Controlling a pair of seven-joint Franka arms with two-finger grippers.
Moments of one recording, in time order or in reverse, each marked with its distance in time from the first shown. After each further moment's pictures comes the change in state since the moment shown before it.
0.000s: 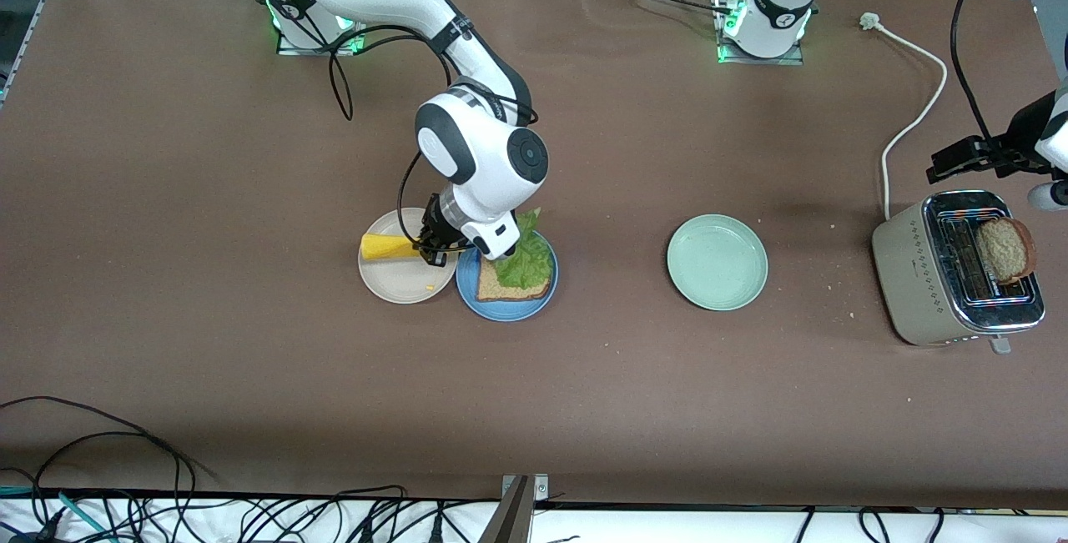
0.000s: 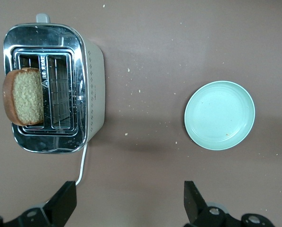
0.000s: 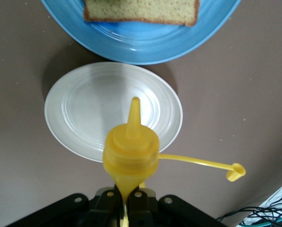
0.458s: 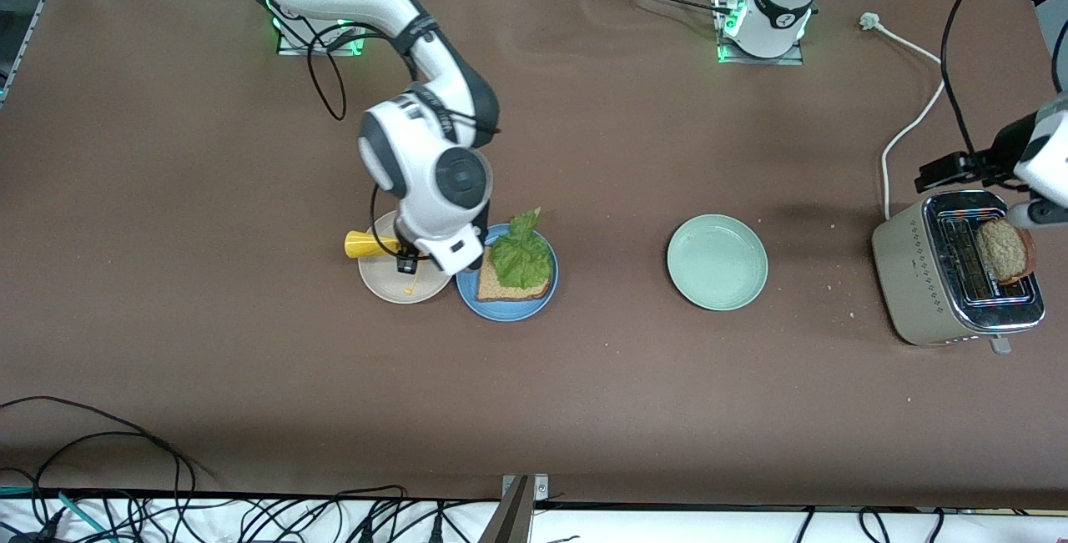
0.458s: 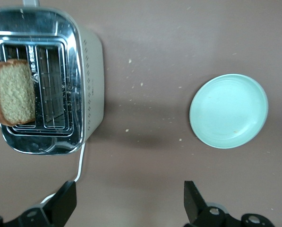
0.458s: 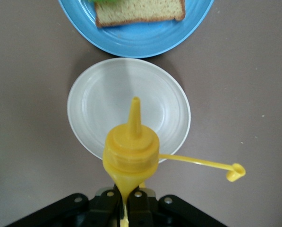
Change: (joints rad) left arm 0.007 0.070 0.004 0.000 0.003 0.002 0.000; right arm -0.118 -0.067 -0.021 0.009 0.259 -0.007 -0.118
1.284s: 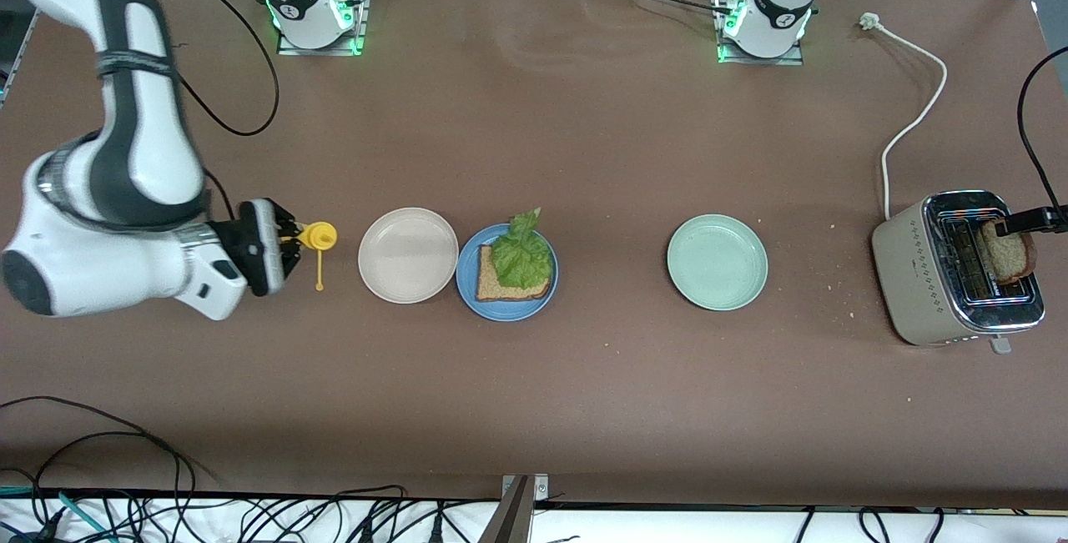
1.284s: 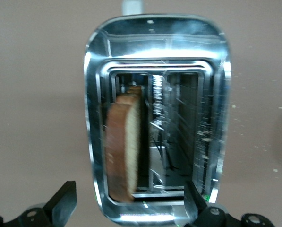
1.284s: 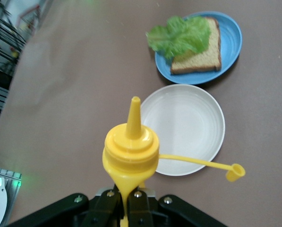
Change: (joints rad) left arm 0.300 0.268 0.021 0.081 0.011 0.208 0.362; right arm -0.502 -0.078 -0.003 0.001 0.702 -0.255 -0.720
